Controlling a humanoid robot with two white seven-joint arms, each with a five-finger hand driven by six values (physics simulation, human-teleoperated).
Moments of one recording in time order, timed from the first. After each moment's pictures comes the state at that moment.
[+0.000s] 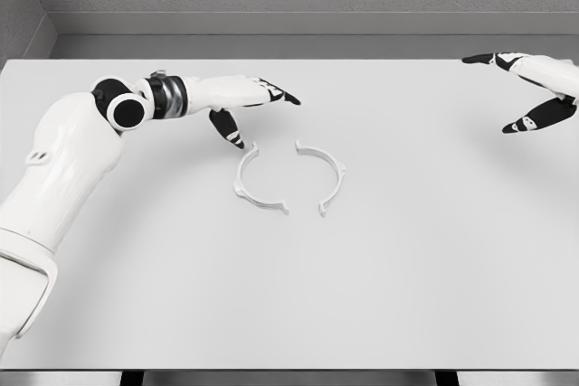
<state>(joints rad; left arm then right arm) -0.90 0.23 -0.60 -0.82 -0.57 -0.61 -0.61 -0.64 -0.82 0.40 -1.10 0.04 -0.61 0.61</state>
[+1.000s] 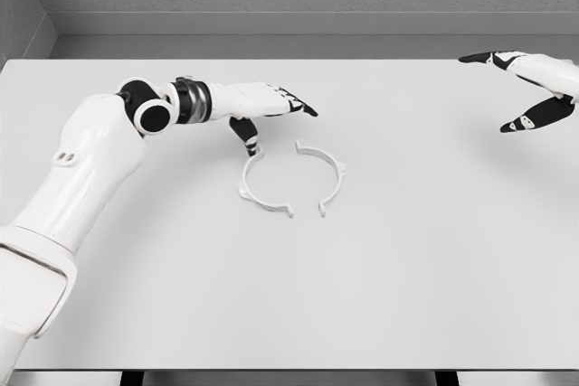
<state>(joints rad) -0.90 0.18 -0.61 -0.84 -0.67 -0.61 -0.61 -0.64 -0.82 0.40 -1.12 0.04 -0.61 0.61</state>
